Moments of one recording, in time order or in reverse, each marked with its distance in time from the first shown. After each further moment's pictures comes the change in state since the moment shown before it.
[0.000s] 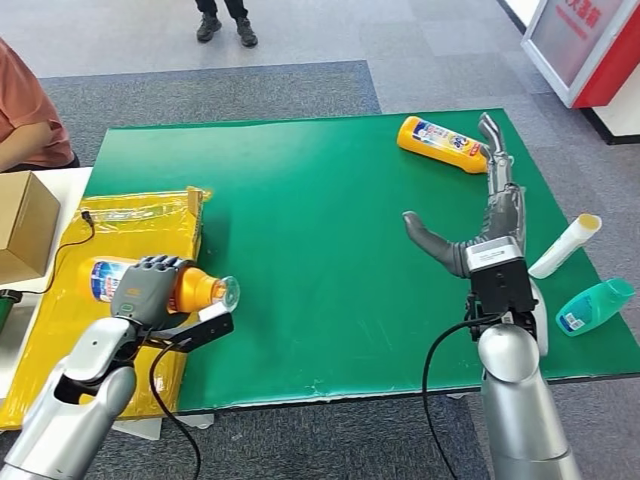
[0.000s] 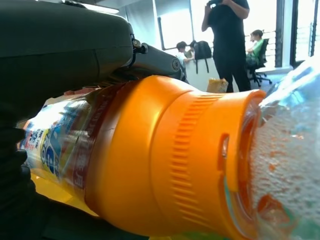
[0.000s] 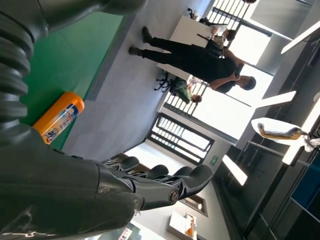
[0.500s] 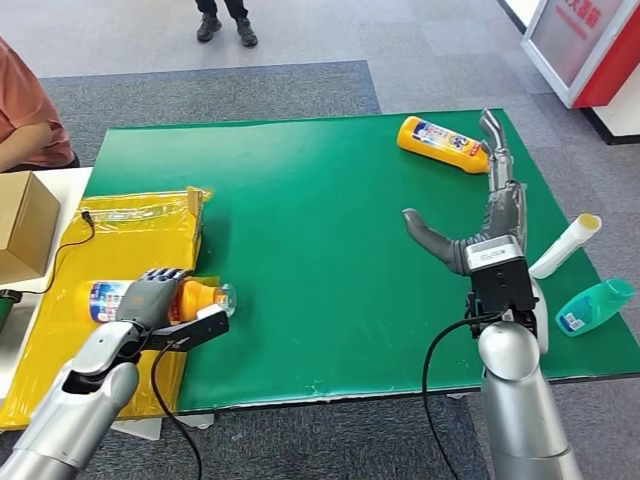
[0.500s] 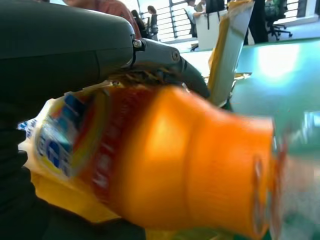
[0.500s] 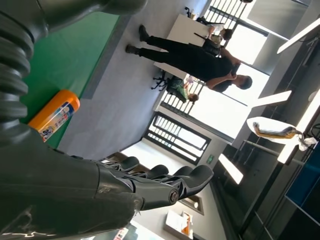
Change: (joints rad) left arm -0.055 0.004 -0.008 0.225 0.114 0.014 0.004; right arm -0.010 0.000 0.002 0.000 0.003 -0.001 -0.006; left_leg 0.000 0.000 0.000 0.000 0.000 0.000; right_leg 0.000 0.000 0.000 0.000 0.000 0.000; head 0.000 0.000
